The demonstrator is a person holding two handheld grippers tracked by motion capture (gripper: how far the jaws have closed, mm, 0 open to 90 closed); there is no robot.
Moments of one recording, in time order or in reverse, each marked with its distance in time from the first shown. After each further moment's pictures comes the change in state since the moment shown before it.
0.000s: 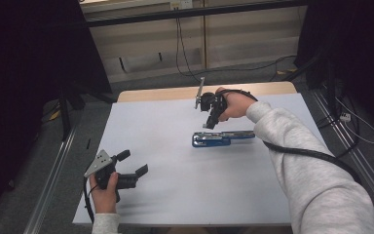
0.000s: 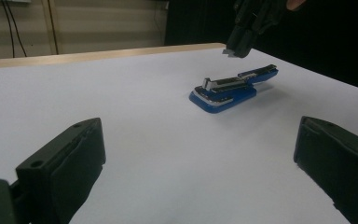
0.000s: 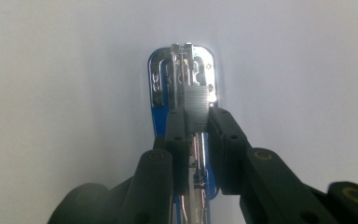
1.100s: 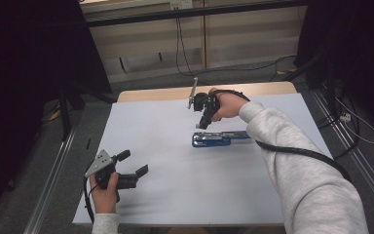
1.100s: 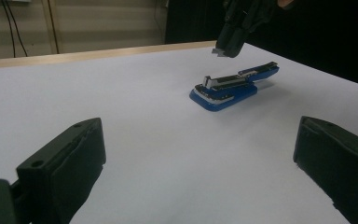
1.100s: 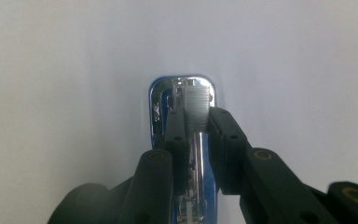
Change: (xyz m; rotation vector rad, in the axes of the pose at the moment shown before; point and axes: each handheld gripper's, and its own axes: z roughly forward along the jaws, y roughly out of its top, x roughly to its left) left arm -0.001 0.000 0.000 0.008 0.004 0.006; right arm -0.002 0.019 0.009 -0.032 0.015 -0.007
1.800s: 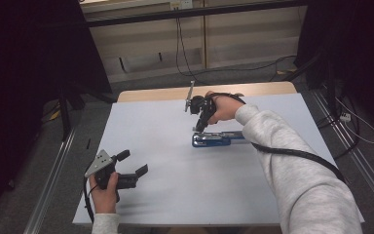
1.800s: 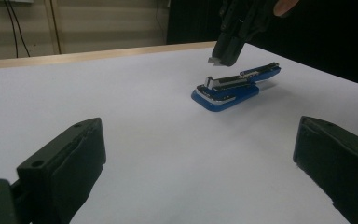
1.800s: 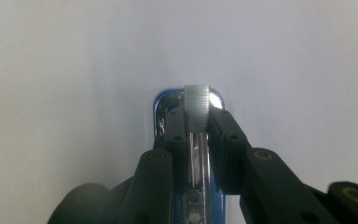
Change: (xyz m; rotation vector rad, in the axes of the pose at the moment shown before) left arm 0.000 0.000 0.000 -0.001 0.006 0.001; right arm 0.002 0.006 0.013 -0.003 0.016 -0.012
